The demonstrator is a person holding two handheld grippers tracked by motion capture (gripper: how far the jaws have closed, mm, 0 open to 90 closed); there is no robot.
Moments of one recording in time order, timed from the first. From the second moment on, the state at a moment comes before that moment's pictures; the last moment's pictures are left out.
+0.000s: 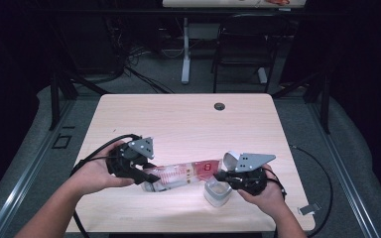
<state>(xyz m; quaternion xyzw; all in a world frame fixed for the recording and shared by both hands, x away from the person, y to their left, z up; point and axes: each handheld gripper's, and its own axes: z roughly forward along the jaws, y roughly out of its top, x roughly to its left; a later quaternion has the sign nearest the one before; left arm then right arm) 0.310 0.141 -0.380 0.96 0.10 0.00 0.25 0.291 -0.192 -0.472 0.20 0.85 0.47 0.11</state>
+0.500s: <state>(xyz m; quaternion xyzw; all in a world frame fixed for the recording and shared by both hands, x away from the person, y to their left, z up) 0.311 0.142 -0.379 0.96 0.10 0.00 0.26 0.291 -0.192 -0.473 0.20 0.85 0.47 0.11</state>
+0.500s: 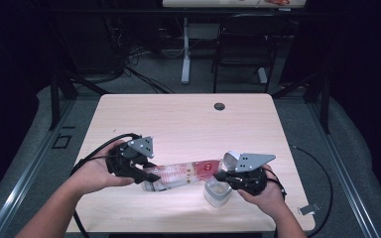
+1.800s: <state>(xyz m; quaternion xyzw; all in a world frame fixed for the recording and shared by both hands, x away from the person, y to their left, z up) 0.314 0.121 -0.354 0.97 0.08 0.01 0.23 0.291 -0.195 -0.477 0.21 0.86 0.46 0.10</state>
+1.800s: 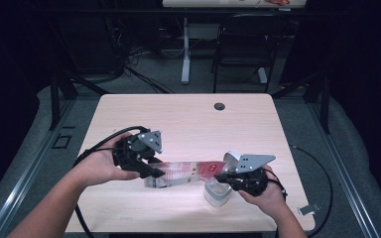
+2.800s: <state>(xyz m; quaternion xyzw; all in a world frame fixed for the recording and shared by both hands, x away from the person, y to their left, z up) 0.317 0.111 -0.342 0.97 0.07 0.01 0.24 0.291 -0.197 -0.479 0.21 0.86 0.46 0.11</state>
